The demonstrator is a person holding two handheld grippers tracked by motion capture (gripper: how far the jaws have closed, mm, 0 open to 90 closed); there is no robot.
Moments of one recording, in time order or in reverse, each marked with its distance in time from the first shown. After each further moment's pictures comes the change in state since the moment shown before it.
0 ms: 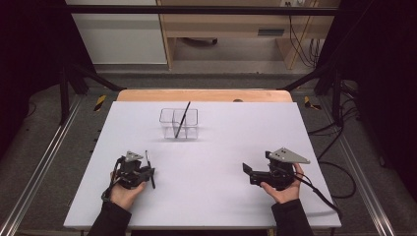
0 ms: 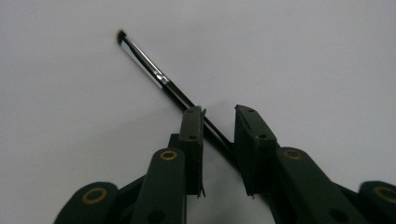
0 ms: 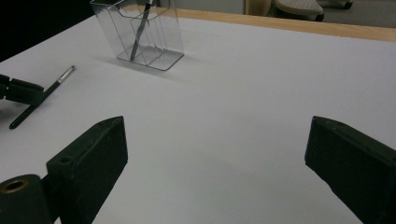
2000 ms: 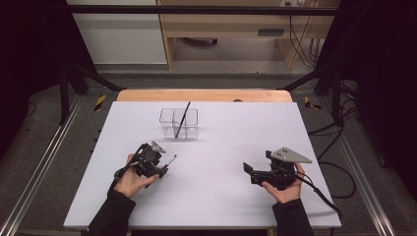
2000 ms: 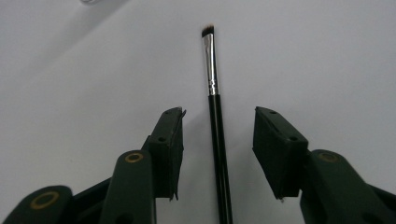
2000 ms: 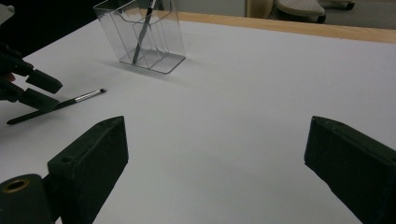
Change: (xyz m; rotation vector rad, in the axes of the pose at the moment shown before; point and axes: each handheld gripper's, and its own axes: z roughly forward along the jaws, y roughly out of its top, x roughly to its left) left arm -0.027 0.053 0.016 0.253 -0.019 0.336; right arm -0.002 0.002 -0.003 -0.007 0.008 0.006
